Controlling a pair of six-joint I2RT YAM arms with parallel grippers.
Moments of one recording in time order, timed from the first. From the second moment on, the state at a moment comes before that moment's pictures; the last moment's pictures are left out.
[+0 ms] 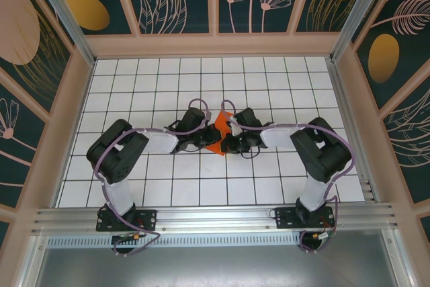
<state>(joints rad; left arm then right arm) -0.69 1.85 0.84 0.26 0.39 -0.97 0.63 1.77 0.82 -0.09 -0.52 0.58</state>
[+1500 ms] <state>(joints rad) -0.59 1.97 1.04 0.07 0.37 -0.83 0.62 1.76 0.76 -0.02 -0.53 0.56</state>
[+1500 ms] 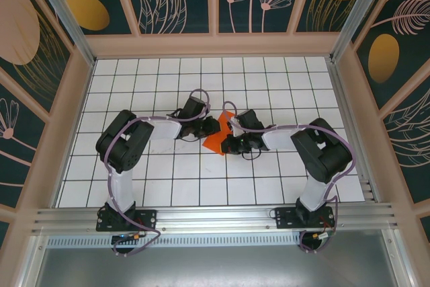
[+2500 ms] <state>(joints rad) -0.59 1.87 1.00 0.10 0.34 -0.78 0.62 1.72 0.79 -0.13 -0.52 0.57</state>
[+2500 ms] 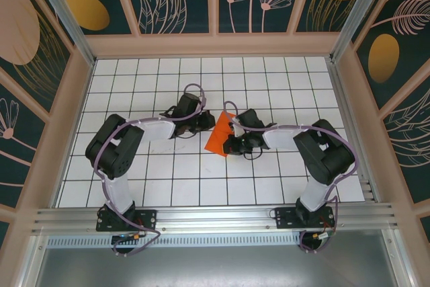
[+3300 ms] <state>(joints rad) -0.65 1.93 0.94 0.18 0.35 -0.85 0.61 1.80 0.94 -0.22 -0.49 0.57</state>
